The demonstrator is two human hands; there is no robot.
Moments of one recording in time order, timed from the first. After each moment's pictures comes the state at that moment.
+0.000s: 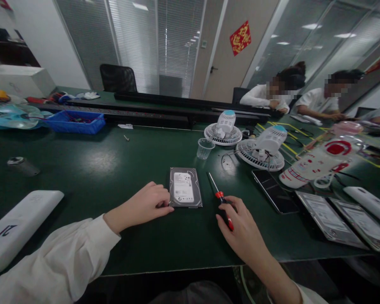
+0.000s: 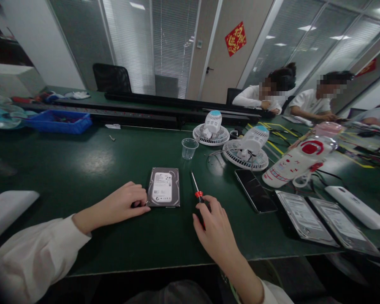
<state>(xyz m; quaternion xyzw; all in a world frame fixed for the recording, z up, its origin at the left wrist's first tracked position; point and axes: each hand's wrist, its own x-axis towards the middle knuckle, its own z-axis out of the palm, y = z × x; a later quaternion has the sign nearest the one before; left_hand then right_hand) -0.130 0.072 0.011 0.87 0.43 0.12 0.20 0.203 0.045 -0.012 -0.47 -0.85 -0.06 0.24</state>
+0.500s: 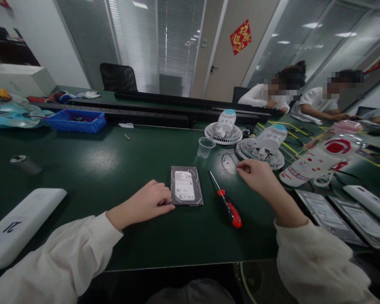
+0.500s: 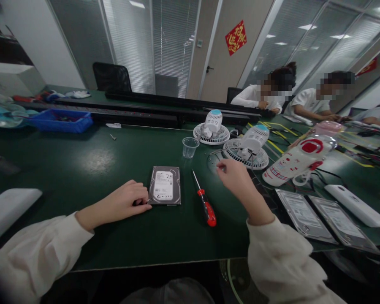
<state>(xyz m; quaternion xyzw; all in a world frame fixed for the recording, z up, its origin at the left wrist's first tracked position) -0.134 0.073 0.006 0.88 0.42 0.14 0.19 0.226 0.162 0.080 -0.62 -0.78 -0.02 0.09</state>
